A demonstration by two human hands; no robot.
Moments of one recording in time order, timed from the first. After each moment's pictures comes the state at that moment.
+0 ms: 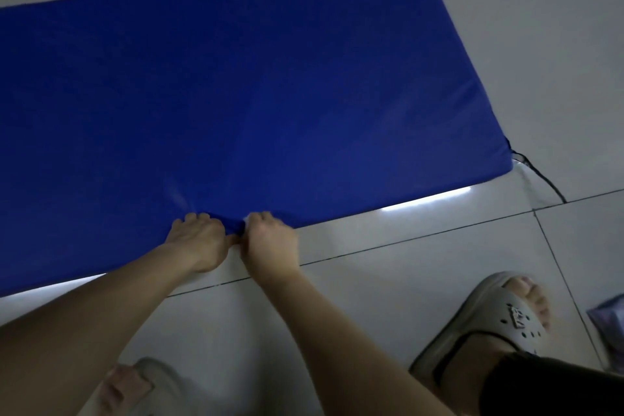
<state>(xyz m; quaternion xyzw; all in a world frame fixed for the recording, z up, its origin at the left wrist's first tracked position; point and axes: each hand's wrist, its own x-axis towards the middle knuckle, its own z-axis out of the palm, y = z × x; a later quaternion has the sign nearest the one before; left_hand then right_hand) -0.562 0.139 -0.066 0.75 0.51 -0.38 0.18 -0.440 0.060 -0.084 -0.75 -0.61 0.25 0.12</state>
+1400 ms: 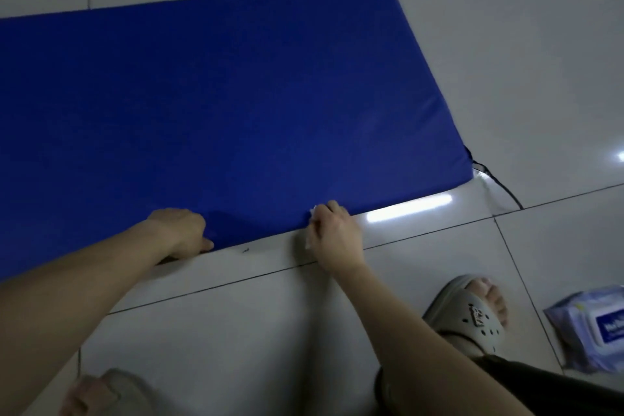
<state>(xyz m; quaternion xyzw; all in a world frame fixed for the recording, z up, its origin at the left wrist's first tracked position) -0.536 0.166 -0.039 0.76 0.44 -0.45 0.15 -0.293 0.018 -0.089 -0.79 -0.56 0.16 0.18</state>
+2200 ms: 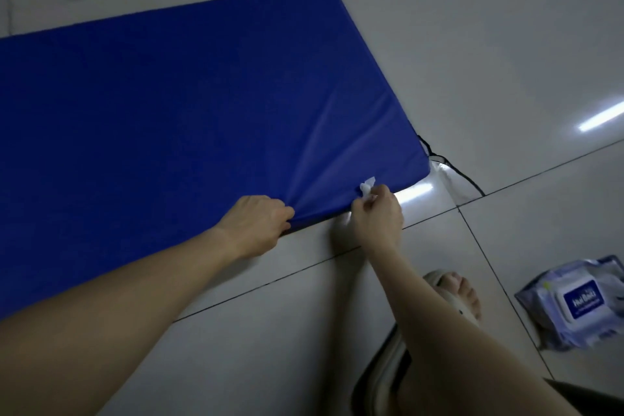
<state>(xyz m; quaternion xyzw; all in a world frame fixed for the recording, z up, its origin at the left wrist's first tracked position) -0.373 0.135 -0.050 0.96 0.22 -0.14 0.12 -0.169 0.010 -0.087 -0.92 -0.24 0.17 0.27</state>
